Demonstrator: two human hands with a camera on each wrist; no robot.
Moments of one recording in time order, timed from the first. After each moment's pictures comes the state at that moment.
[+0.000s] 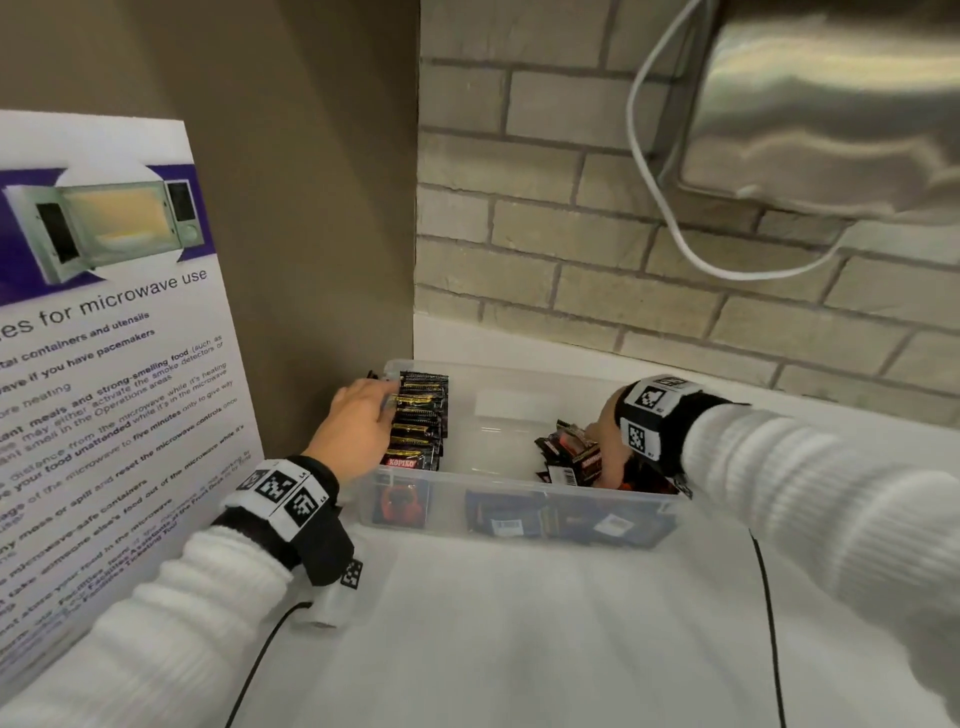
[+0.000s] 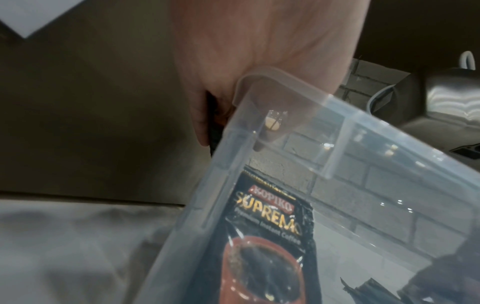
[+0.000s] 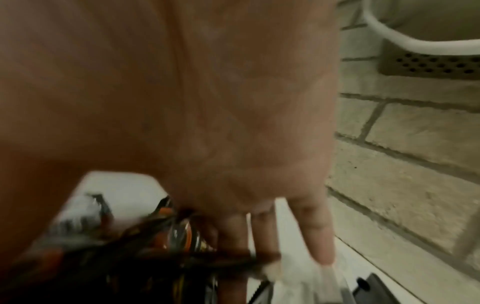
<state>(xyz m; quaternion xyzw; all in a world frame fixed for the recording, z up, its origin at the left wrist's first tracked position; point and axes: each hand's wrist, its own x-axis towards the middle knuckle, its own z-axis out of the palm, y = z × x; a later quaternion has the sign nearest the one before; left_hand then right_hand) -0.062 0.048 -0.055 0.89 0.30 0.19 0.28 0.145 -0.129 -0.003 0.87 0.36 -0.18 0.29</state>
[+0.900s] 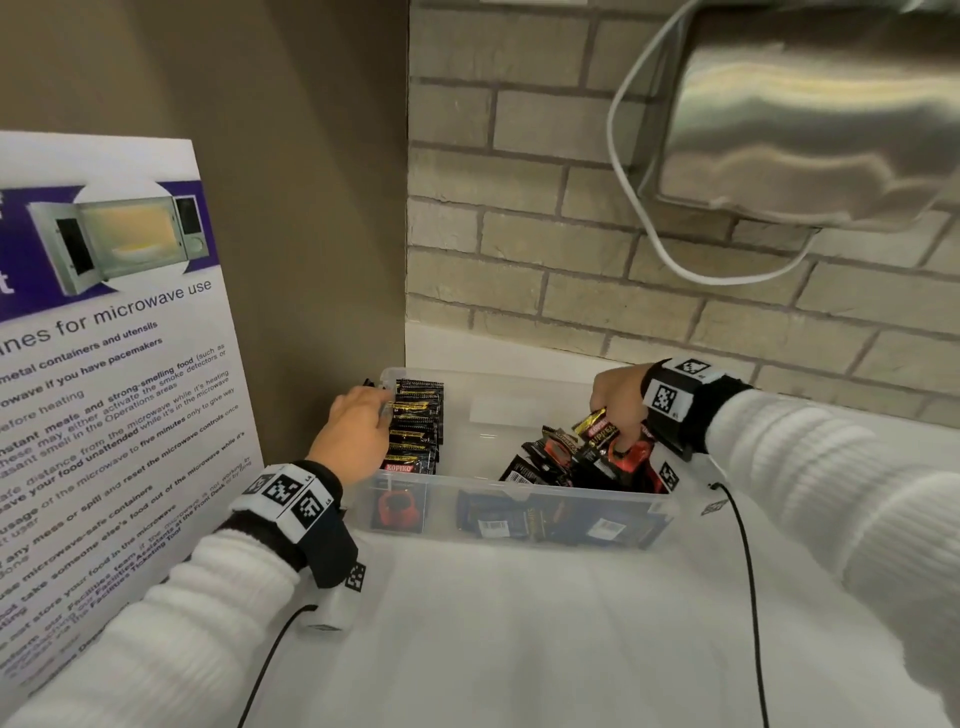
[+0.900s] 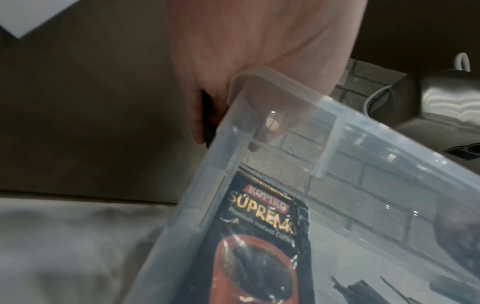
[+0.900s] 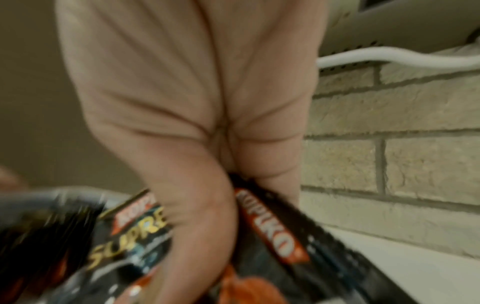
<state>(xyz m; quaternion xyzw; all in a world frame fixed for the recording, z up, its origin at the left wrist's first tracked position) -0.062 0.046 -0.056 0.89 0.31 0.19 0.28 0.144 -0.135 0.027 0.82 0.45 -0.07 0.36</state>
